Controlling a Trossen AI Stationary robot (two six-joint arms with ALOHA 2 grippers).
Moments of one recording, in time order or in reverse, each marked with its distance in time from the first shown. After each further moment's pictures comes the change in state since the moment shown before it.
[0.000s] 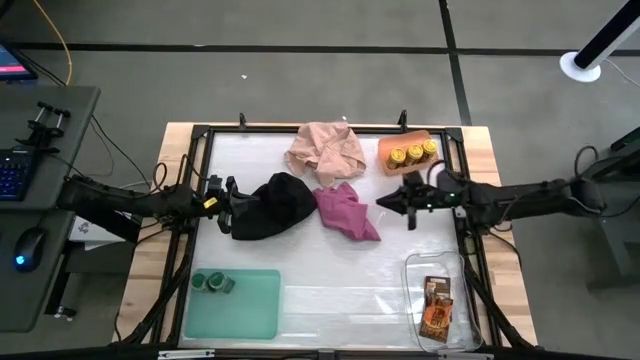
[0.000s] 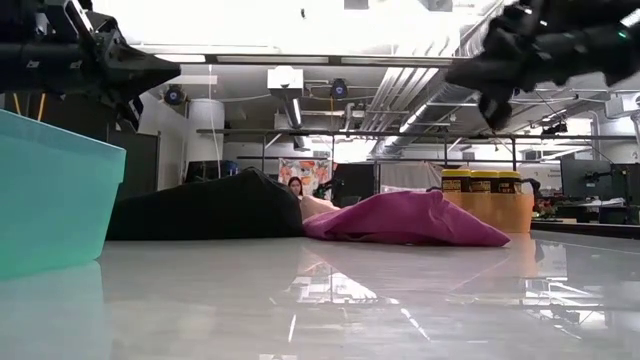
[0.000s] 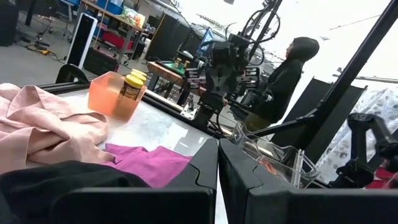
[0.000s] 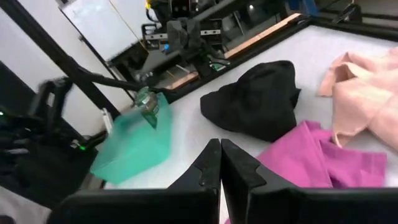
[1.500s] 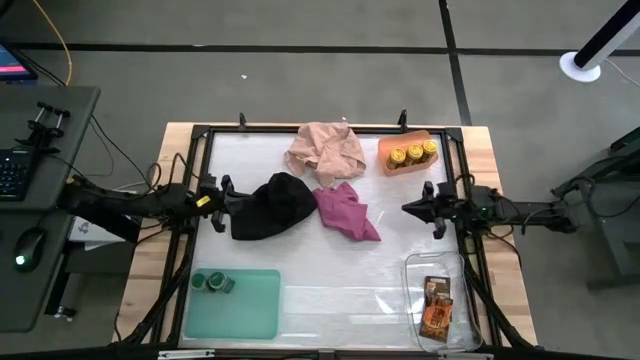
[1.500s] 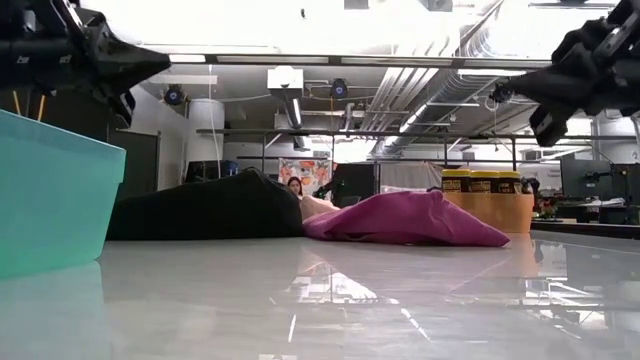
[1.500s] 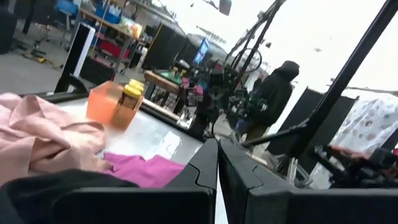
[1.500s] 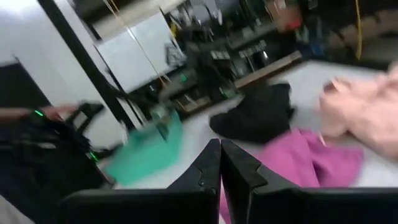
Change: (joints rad) left arm 0.005 -0.189 0.001 -0.149 0.000 0.000; right arm 0.084 -0.771 -0.299 -0.280 0.116 -0.042
